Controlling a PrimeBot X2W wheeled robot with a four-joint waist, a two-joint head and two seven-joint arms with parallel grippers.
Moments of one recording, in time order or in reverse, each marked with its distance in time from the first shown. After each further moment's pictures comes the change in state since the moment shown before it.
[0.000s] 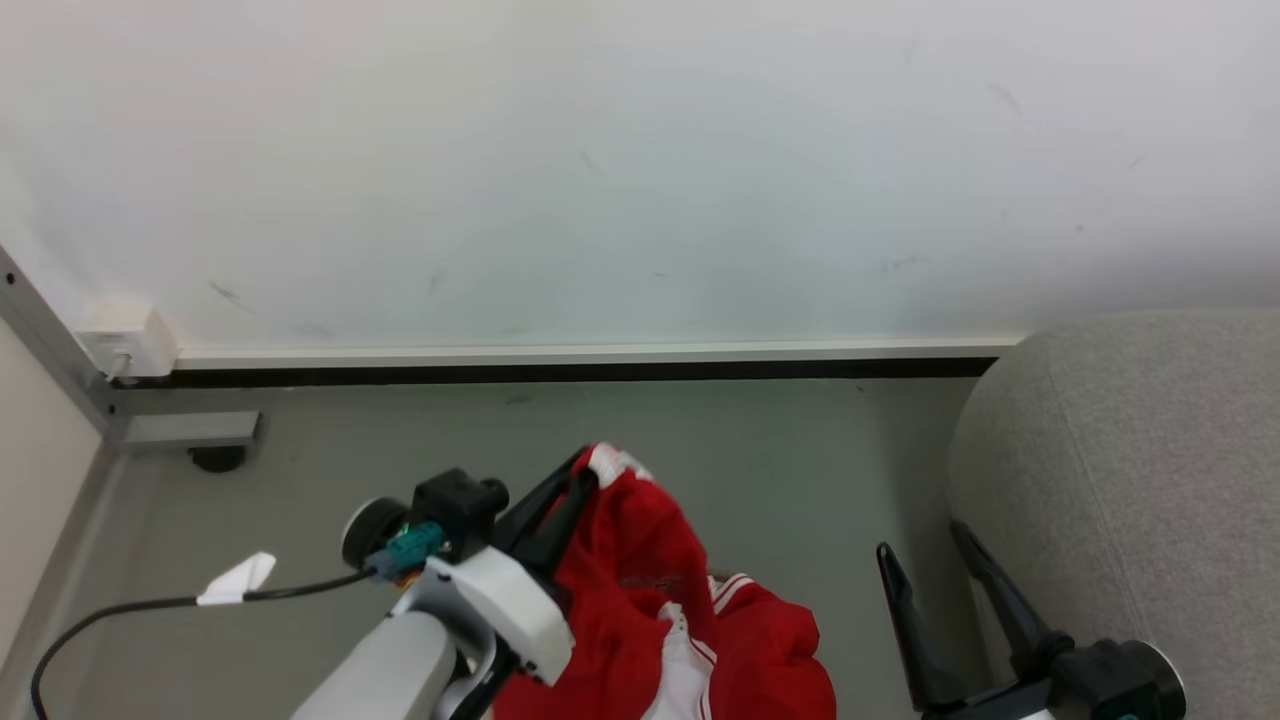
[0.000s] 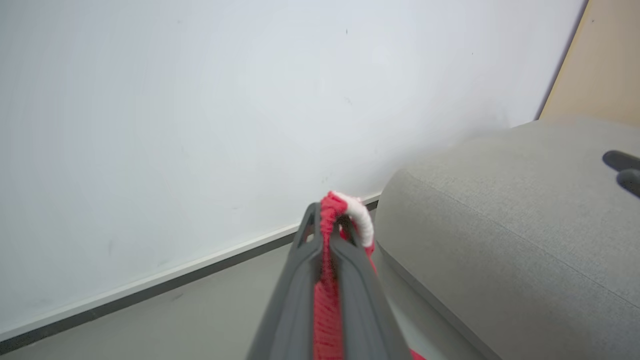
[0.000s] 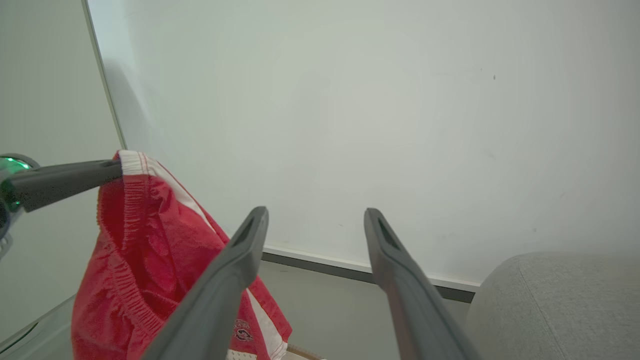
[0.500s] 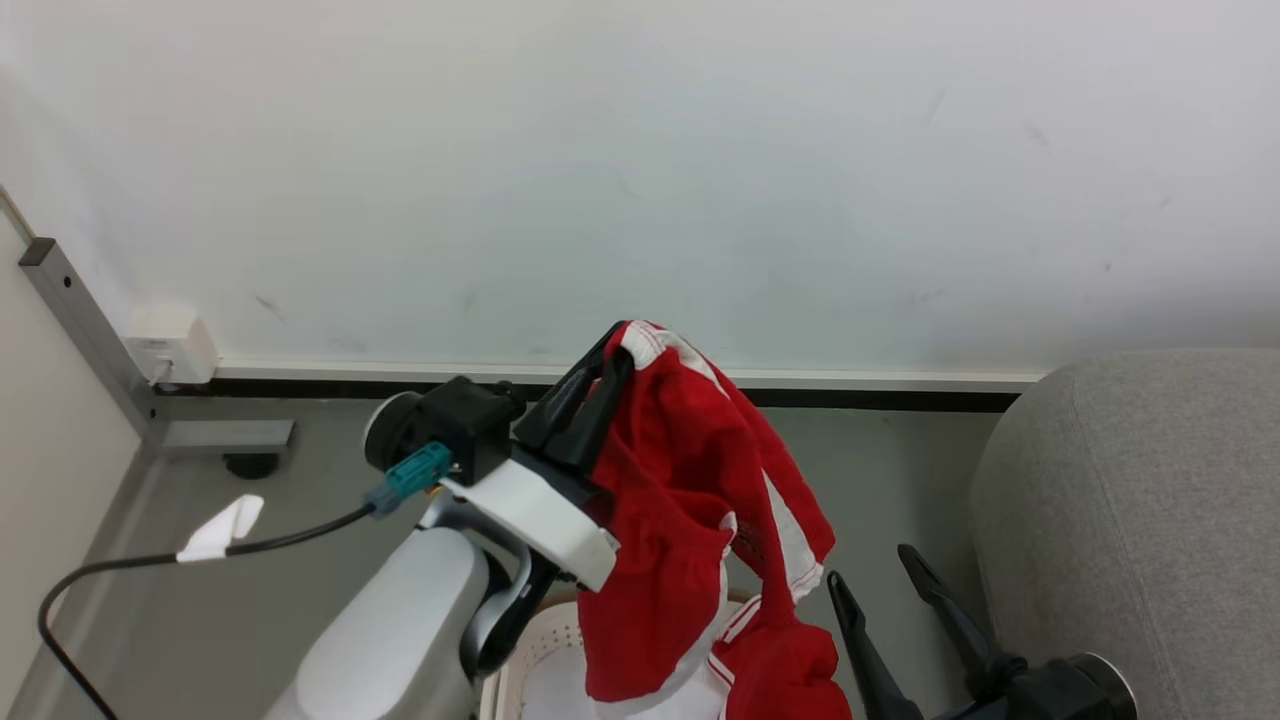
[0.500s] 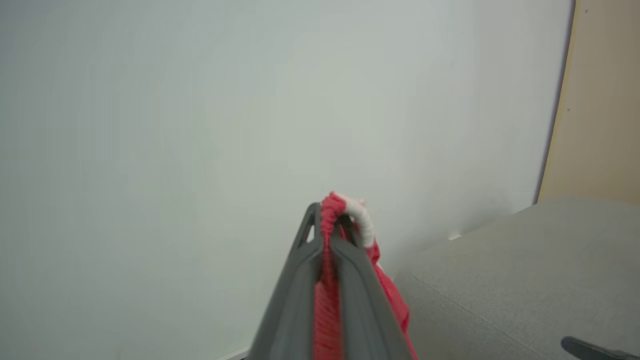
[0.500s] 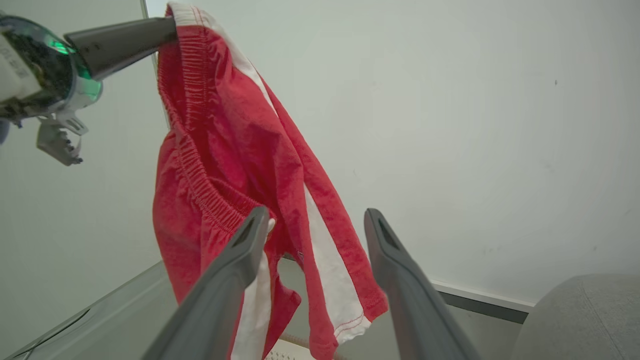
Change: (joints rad) left arm -0.089 -0.049 0.064 -0.163 0.009 0.003 0.000; right arm 0.016 0.000 0.086 -0.003 0.026 0.000 0.000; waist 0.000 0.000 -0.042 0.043
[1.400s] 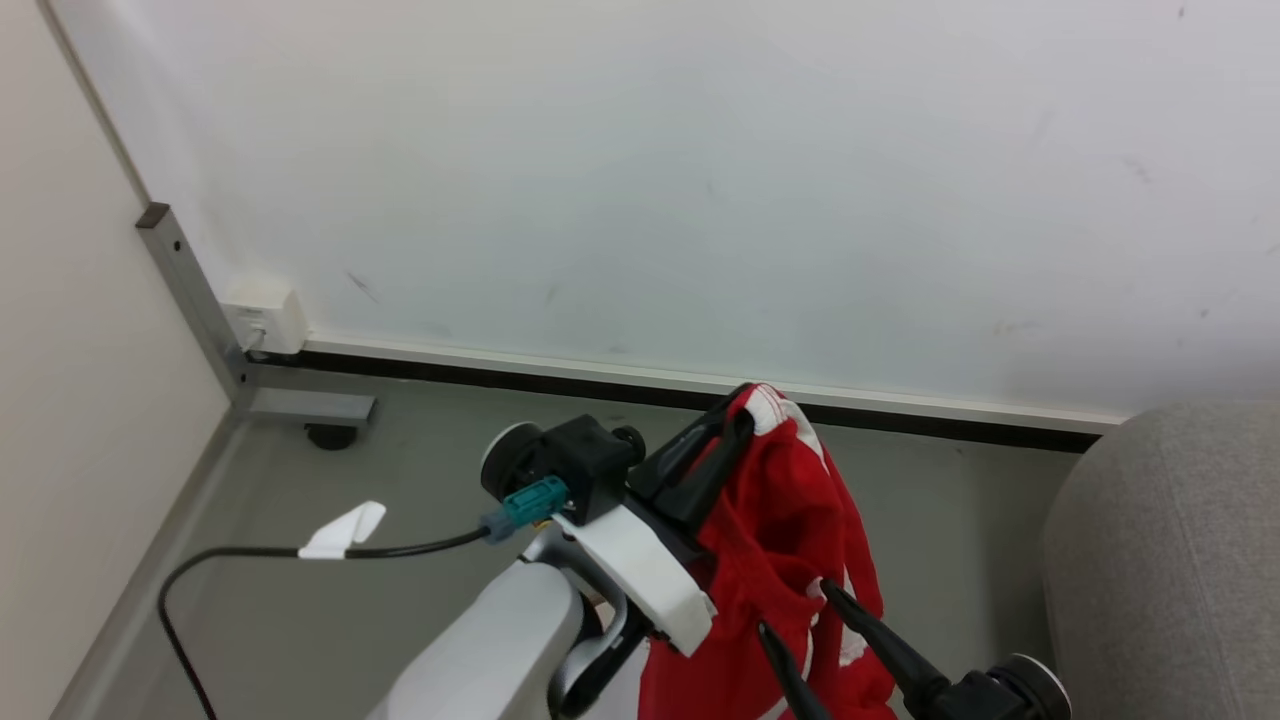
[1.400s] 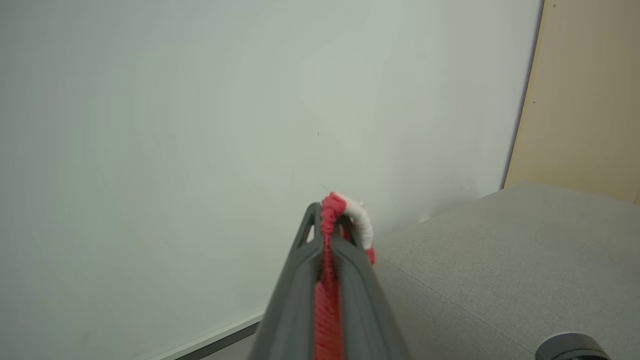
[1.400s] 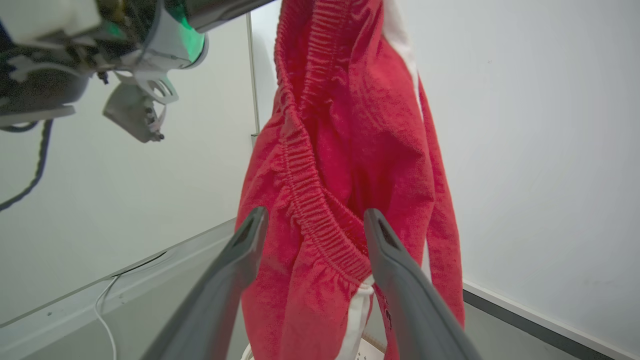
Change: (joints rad) left arm -0.013 -0.081 -0.127 0.016 -0.024 -0.016 0.024; right arm -0.051 -0.052 0.182 0.071 0.025 0.000 0.000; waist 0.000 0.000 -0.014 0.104
